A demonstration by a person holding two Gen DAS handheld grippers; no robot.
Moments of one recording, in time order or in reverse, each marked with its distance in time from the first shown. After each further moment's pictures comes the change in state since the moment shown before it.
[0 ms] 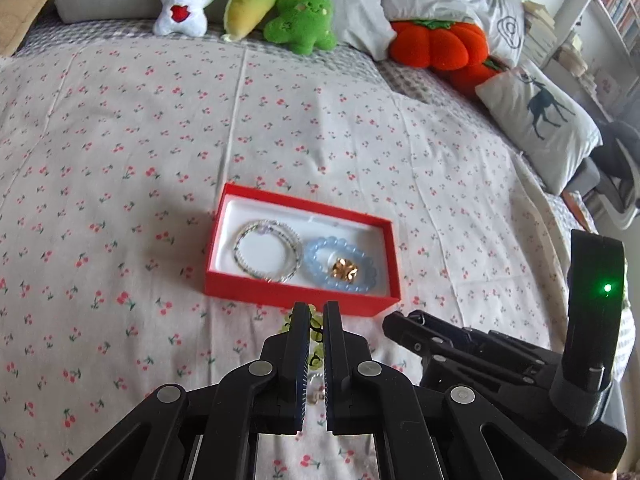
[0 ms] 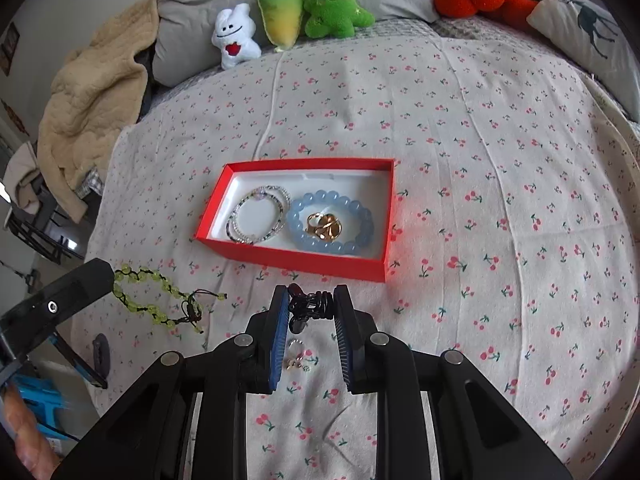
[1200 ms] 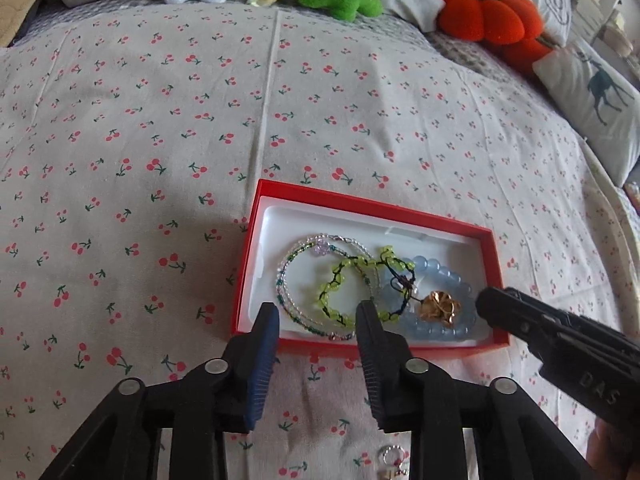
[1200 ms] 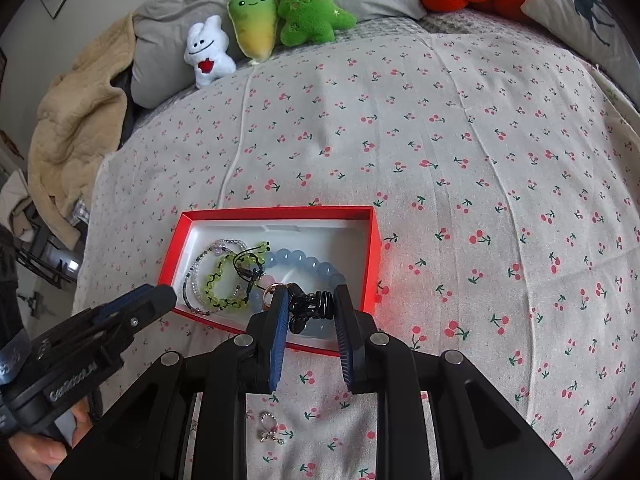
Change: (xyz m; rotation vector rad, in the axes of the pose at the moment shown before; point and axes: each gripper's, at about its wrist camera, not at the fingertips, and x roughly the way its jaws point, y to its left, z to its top) left arm 0.090 0.033 0.015 0.008 0.054 0.128; right arm 0.047 -0.028 0.042 0.059 -0.018 0.014
